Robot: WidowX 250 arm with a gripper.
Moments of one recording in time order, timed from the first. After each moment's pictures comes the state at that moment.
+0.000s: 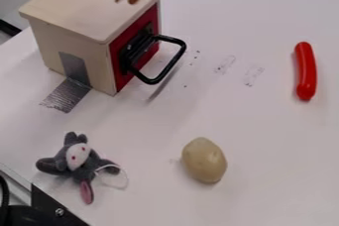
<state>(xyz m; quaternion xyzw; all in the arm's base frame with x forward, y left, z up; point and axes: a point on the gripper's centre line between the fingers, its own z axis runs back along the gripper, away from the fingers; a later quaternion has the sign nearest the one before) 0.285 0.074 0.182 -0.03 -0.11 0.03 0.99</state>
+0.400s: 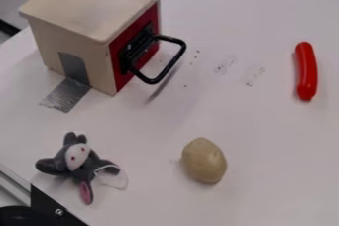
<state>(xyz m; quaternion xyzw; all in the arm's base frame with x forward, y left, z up) 0.277 0.133 0.174 0.02 -0.09 0.08 0.99</state>
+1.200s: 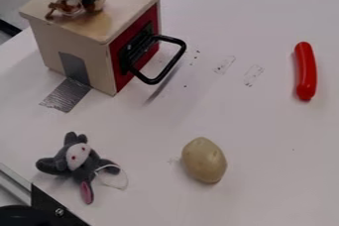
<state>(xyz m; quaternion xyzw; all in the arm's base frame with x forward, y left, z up) 0.272 0.171 0.132 0.03 -0.03 0.10 0.99</state>
